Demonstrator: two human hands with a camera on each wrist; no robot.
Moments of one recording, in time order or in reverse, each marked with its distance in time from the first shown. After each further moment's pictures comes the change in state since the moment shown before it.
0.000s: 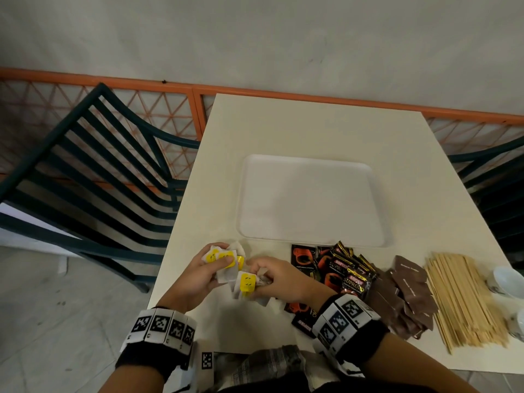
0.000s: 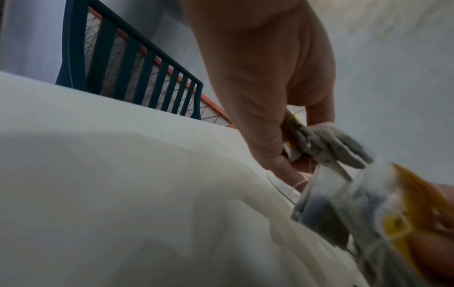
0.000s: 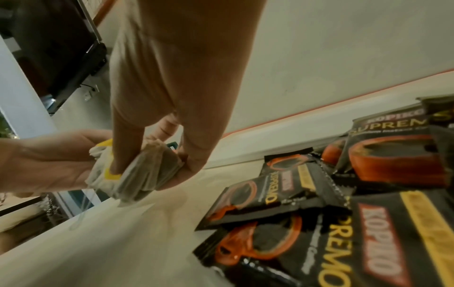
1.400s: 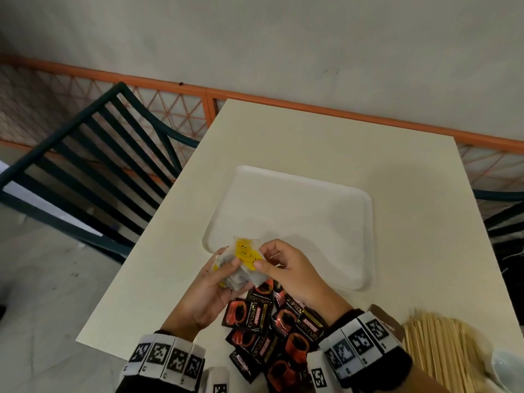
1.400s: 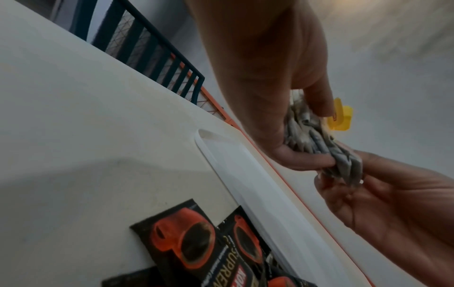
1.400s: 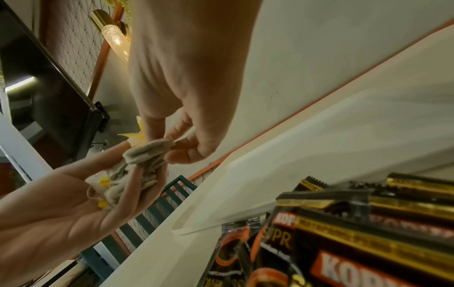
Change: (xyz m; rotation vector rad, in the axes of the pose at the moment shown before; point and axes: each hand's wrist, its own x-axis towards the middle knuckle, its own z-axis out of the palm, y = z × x) left_hand 0.012 -0.002 0.134 -0.421 0.003 0.109; right_hand -0.019 0.029 -0.118 0.343 0.140 -0.144
